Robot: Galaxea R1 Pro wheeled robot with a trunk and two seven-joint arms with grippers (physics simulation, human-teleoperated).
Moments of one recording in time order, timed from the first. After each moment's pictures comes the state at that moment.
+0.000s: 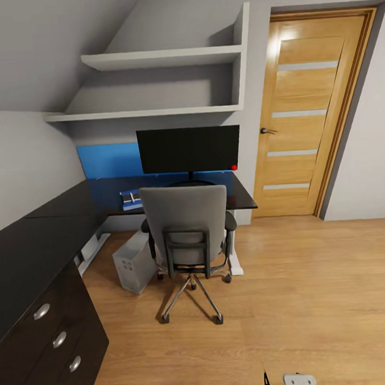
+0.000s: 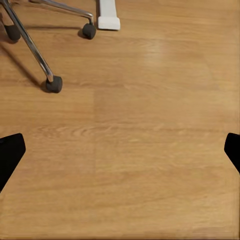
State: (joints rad) left arm -0.33 0.01 -0.56 -0.02 0.65 -0.24 0.29; right arm -0.39 0.04 0.25 0.02 -0.16 -0.69 -0.22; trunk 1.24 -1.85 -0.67
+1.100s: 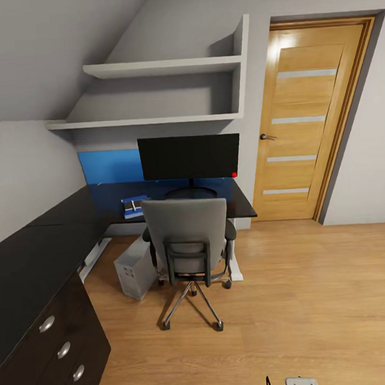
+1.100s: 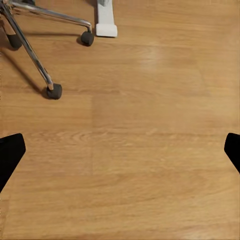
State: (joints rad) left arm -0.17 0.03 -0.56 -0.02 0.65 -0.47 0.17; right arm -0.38 0.03 0.25 0.02 -0.16 -0.68 -0.22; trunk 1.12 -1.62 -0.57
